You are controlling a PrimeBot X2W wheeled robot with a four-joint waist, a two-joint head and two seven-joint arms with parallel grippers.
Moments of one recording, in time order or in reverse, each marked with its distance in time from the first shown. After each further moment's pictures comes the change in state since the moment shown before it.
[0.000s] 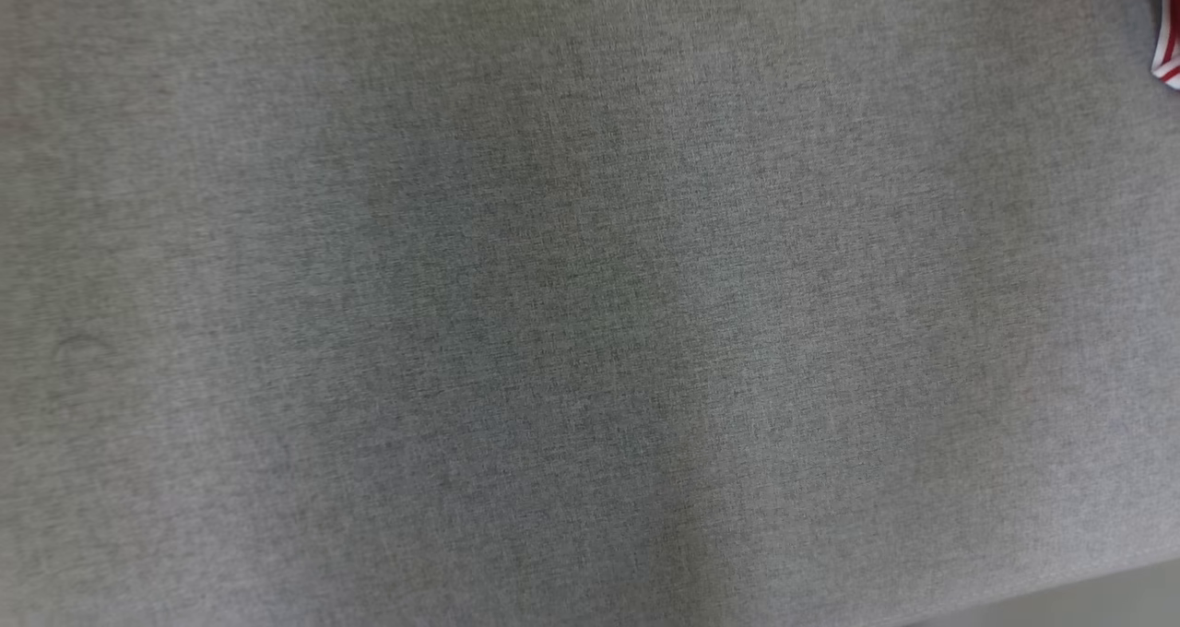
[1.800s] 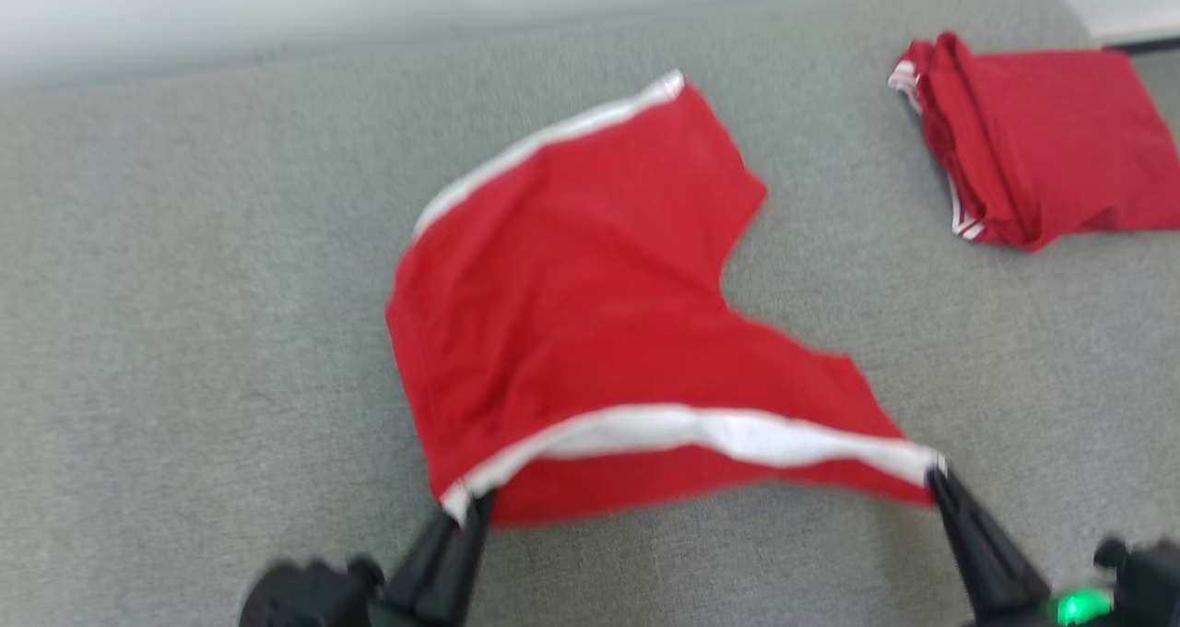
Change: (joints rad) left arm 1.976 0.087 0.148 -0.903 0.171 0.116 -0.125; right arm 1.924 -0.062 -0.160 -0.780 0.021 0.000 -0.033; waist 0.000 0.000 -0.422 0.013
